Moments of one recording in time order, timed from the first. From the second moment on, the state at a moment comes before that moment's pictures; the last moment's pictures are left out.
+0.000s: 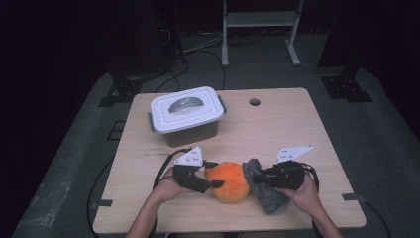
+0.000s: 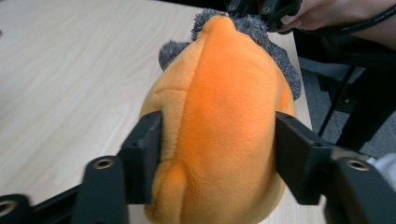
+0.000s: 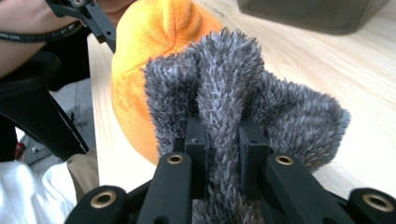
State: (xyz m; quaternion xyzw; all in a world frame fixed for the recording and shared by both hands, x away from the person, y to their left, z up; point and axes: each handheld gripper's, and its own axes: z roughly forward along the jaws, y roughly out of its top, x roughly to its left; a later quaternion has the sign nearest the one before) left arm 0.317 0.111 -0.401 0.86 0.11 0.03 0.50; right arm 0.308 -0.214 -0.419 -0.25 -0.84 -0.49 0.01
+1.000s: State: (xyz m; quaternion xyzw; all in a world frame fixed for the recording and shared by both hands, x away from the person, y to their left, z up) left arm 0.316 0.109 -0.404 0.86 0.11 0.04 0.50; right arm 0.304 -0.222 -0.414 -0.25 -0.83 -0.50 0.00
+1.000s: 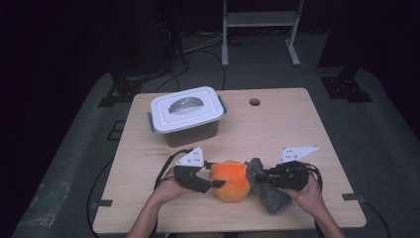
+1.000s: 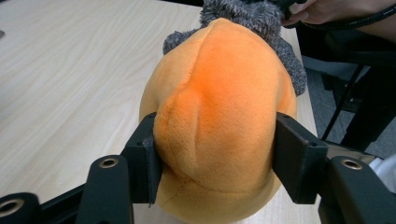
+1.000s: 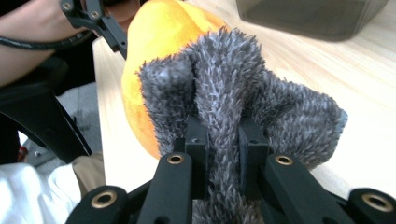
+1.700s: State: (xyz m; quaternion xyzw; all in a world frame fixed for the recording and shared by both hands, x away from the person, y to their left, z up) left arm 0.311 0.102 -0.401 0.86 0.09 0.05 0.49; right arm 0.301 -0.217 -0.400 -0.23 -0.82 -0.52 -0.02
